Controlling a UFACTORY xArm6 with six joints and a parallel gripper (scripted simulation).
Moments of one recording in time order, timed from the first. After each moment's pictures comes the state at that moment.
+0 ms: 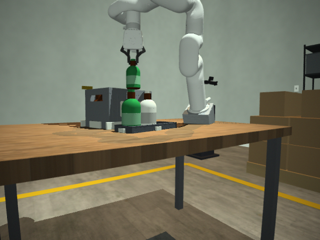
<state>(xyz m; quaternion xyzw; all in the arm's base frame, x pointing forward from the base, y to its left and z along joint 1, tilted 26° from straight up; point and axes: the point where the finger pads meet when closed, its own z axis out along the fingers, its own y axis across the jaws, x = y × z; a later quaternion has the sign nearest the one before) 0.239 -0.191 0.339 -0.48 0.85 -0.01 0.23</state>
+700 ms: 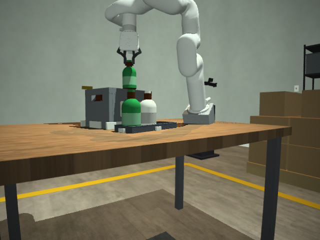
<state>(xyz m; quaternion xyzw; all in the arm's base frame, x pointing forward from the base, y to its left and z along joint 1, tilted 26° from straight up) 0.244 -0.224 0.334 -0.48 0.85 -0.01 0.23</state>
